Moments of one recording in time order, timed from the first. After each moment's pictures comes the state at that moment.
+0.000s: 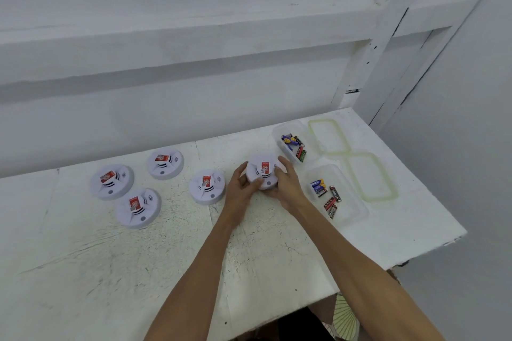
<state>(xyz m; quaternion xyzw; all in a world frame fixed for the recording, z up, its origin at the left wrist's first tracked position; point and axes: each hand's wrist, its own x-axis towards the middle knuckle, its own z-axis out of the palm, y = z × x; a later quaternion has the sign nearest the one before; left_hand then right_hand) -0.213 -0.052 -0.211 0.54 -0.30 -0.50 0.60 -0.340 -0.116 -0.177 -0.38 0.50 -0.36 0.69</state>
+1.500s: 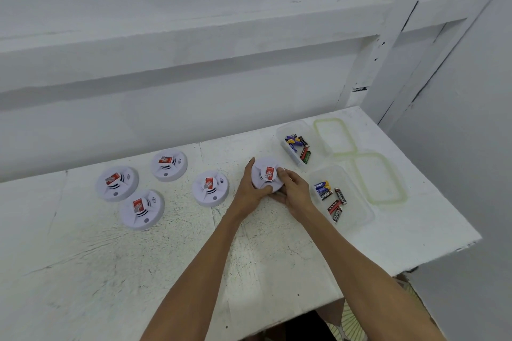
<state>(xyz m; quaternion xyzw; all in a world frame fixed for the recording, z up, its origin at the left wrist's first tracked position) -0.212 -0.074 -0.219 0.61 -0.44 -0.45 0.48 -0.353 -0.120 -0.204 -0.36 0.48 -0.39 0.70</state>
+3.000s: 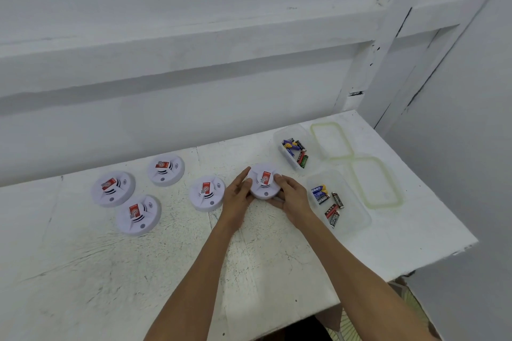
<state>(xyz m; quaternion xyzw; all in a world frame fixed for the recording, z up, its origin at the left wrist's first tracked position) -0.212 -0.053 -0.204 0.53 -0.26 -0.52 0.62 -0.356 -0.112 -0.195 -0.35 0.48 -0.38 0.72</state>
